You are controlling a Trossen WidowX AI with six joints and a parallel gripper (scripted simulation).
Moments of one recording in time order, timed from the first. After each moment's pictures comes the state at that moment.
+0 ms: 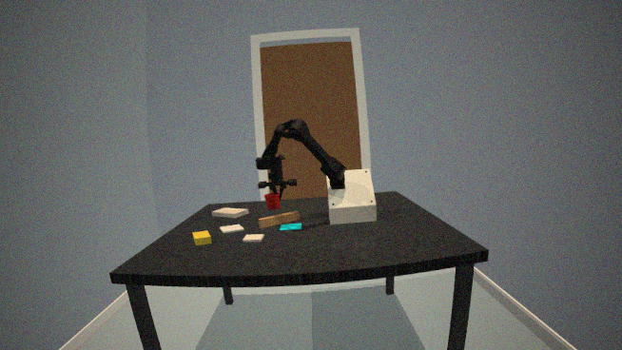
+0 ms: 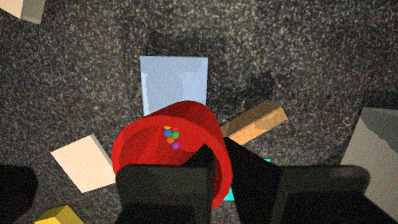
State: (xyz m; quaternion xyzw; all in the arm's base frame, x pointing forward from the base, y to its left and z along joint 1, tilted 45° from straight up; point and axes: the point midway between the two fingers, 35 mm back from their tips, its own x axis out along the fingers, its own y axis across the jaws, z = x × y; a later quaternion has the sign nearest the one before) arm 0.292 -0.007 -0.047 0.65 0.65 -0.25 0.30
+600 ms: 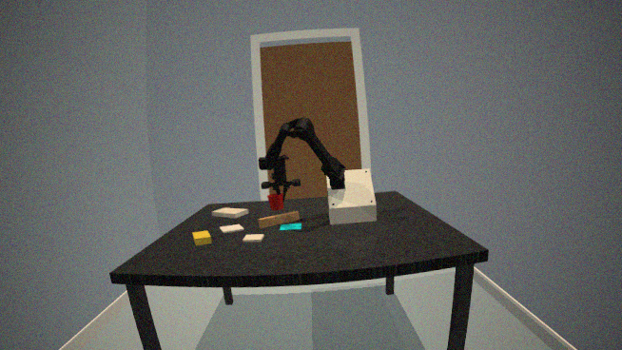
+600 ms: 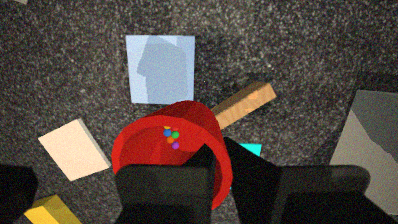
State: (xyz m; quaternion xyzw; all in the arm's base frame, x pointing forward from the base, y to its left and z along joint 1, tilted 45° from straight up) arm 0.272 0.012 -0.029 0.65 0.65 -0.25 0.30
